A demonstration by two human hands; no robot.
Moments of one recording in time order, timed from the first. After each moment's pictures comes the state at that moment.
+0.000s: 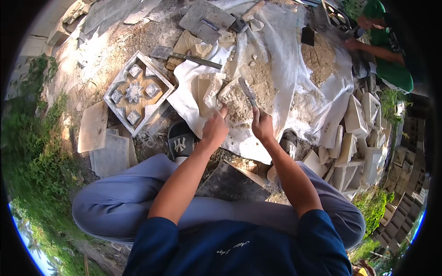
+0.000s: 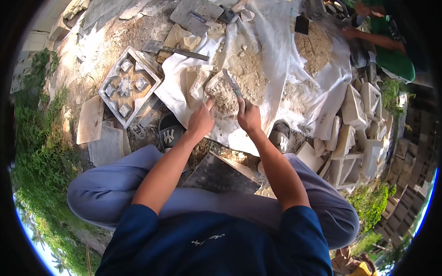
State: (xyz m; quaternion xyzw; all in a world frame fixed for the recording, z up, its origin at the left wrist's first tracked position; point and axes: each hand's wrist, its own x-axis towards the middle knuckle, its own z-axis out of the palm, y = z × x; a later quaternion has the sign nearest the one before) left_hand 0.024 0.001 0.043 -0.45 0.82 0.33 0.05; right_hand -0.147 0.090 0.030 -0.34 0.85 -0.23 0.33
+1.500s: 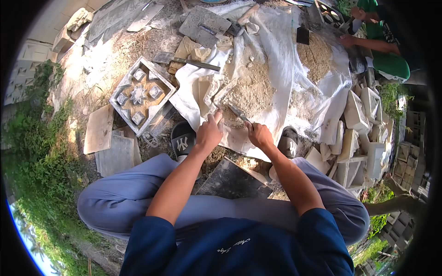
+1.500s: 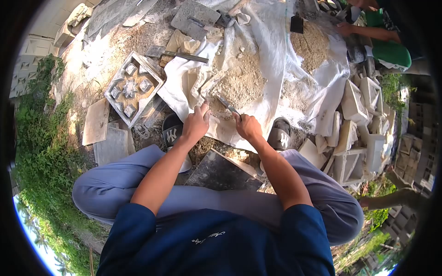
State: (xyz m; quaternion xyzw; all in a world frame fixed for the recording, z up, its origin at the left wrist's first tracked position) left_hand 0.051 0.014 0.043 -0.51 0.81 0.29 0.05; right_hand -0.129 0.131 0.016 -0.39 0.84 -0.09 0.36
